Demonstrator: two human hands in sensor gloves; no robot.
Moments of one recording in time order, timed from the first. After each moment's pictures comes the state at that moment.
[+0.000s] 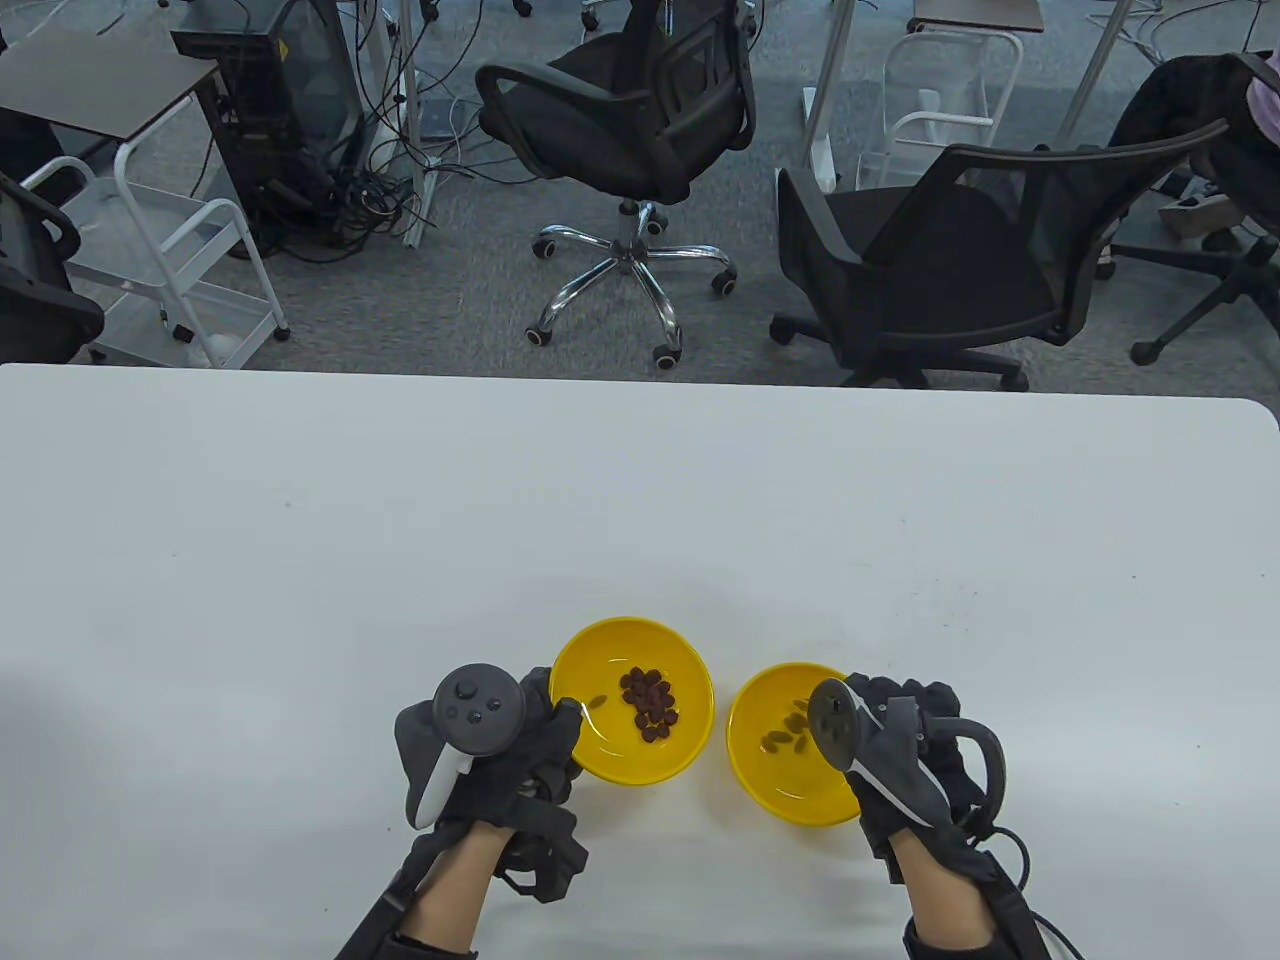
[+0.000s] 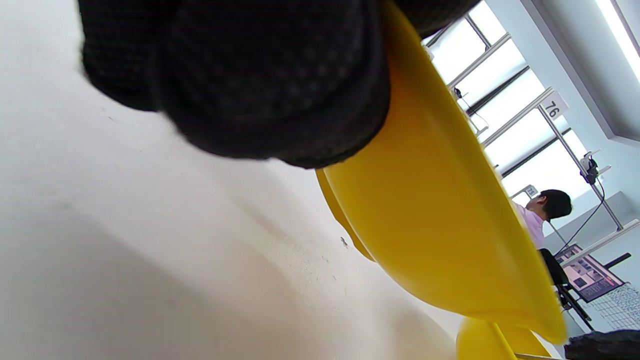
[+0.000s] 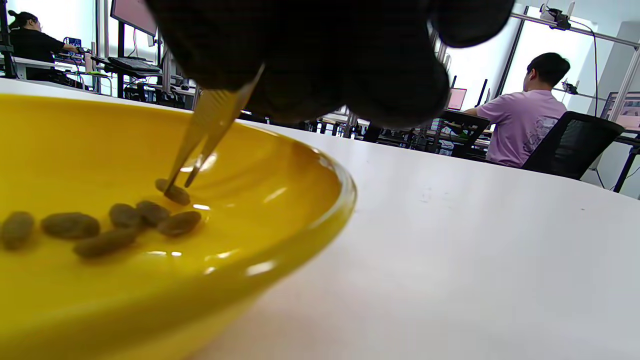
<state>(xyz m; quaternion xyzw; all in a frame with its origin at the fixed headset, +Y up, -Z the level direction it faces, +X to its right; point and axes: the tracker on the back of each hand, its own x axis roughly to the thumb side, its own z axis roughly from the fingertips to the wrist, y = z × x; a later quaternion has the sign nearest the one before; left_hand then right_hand) -0.151 -0.731 -0.268 -0.09 0.00 0.38 0.92 0.178 -0.711 -0.273 0.03 0.03 -1.00 0.06</state>
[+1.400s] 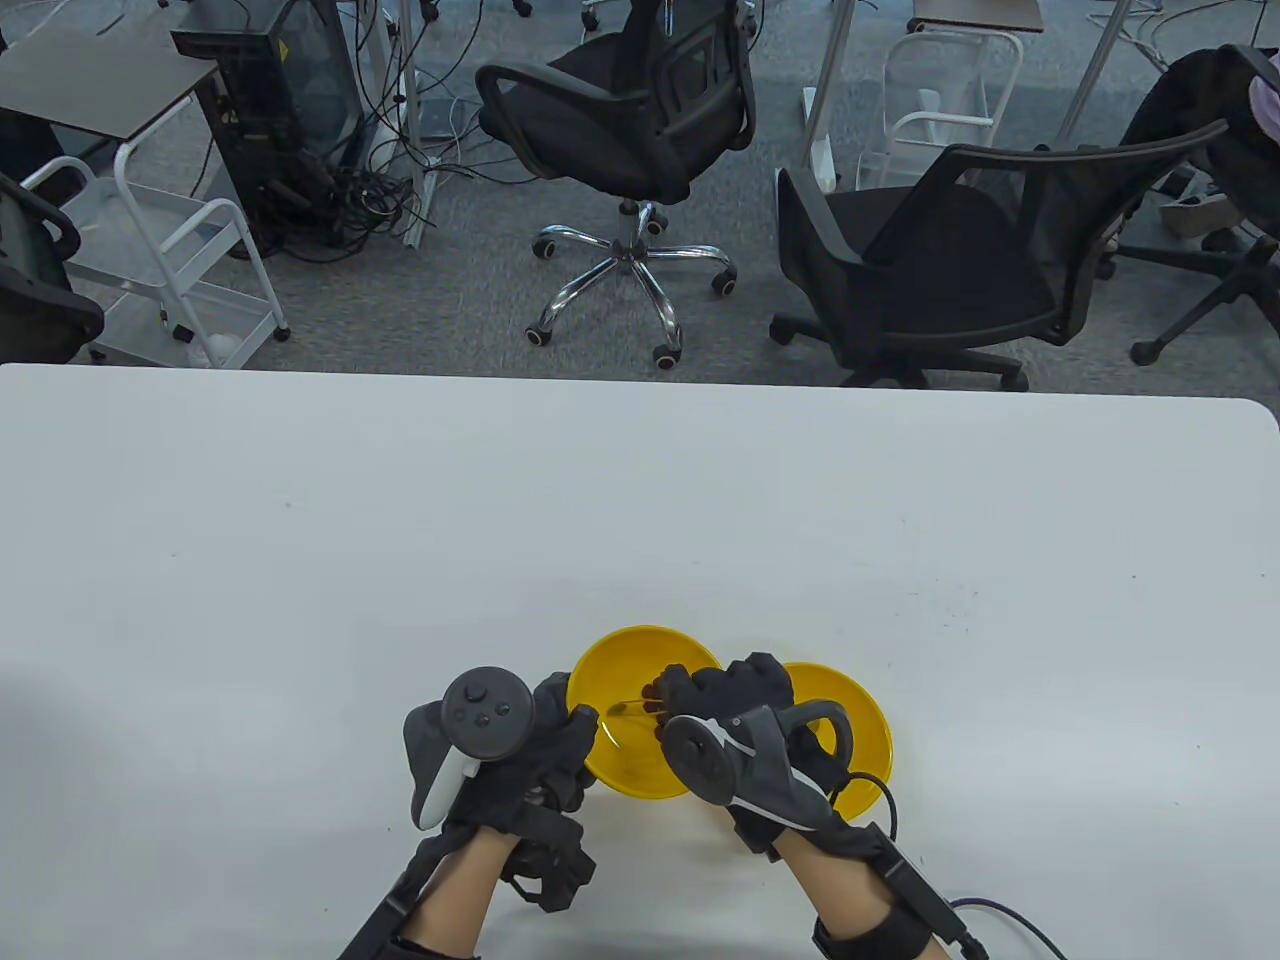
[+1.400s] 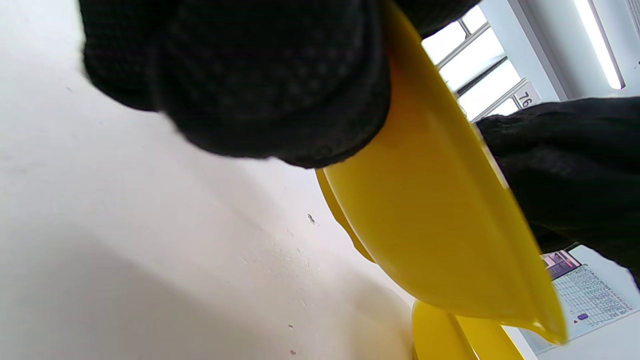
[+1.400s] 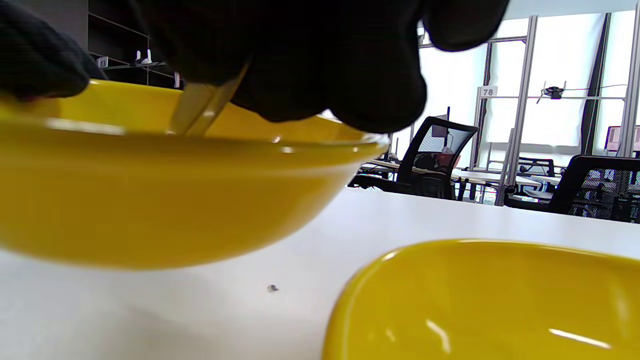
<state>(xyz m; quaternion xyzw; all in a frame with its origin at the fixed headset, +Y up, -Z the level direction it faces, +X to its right) -0.141 -0.732 -0.266 -0.10 -0.03 0.39 0.91 0.063 -0.690 -0.261 -0.18 0.12 -0.98 -0.01</state>
